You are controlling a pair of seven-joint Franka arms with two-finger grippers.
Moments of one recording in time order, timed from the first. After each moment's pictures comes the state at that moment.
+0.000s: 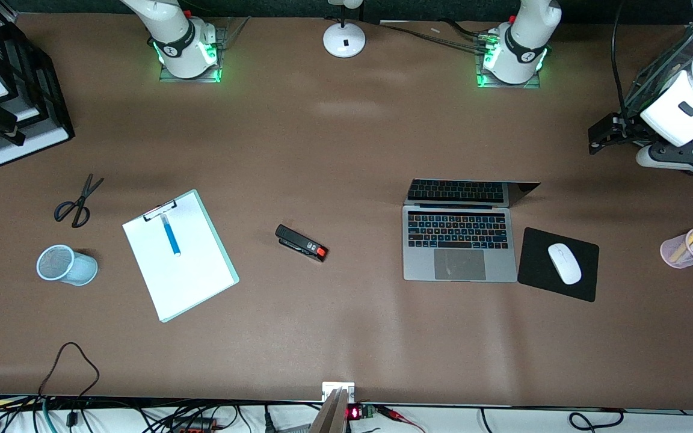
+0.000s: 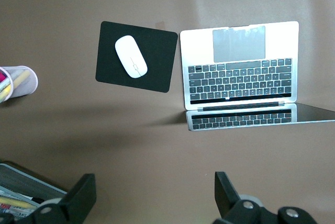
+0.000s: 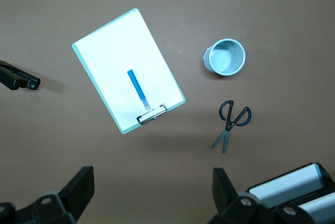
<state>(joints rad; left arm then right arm) 0.01 -0.02 -0.08 -1.68 0.03 1.60 0.00 0.00 0.01 -0.09 -1.53 0.00 1.57 -0.12</state>
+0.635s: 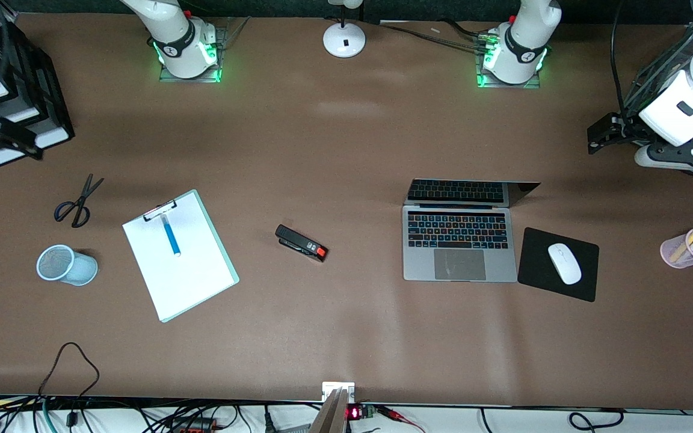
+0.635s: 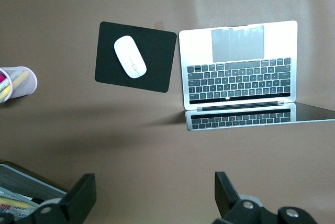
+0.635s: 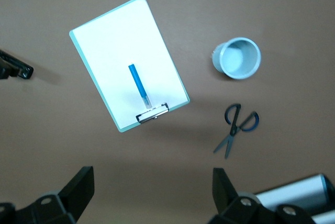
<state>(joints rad) 0.01 -0.02 -0.08 -1.68 0.03 1.60 0.00 0.02 0.11 -0.09 -1.54 0.01 1.61 -0.20</state>
